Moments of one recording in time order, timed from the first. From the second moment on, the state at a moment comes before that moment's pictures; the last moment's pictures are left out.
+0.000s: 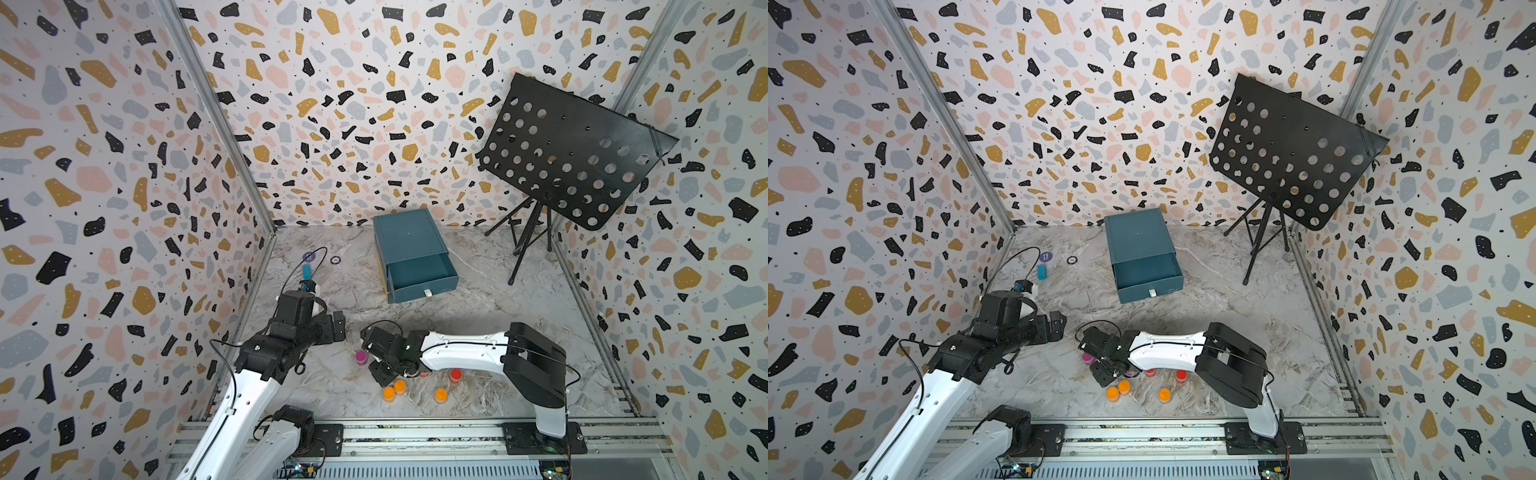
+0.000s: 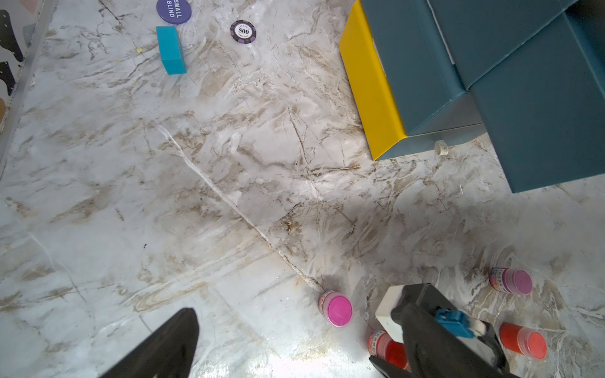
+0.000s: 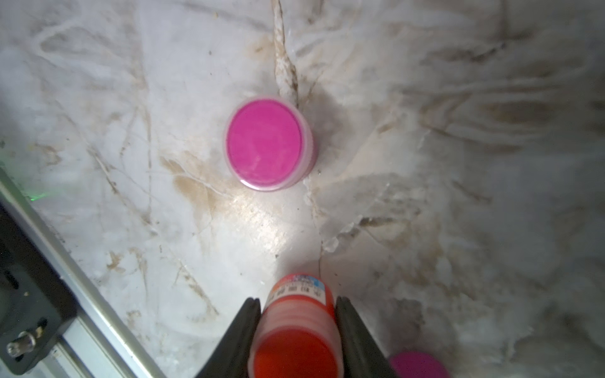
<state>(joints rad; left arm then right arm) -0.25 0.79 0.84 -0.88 -0.01 -0.31 1.24 1.93 1.33 -0.51 -0.01 0.45</state>
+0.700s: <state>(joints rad) -0.25 0.78 0.84 -0.88 0.00 -0.31 1.12 1.57 1.48 -0.64 0.13 0.24</state>
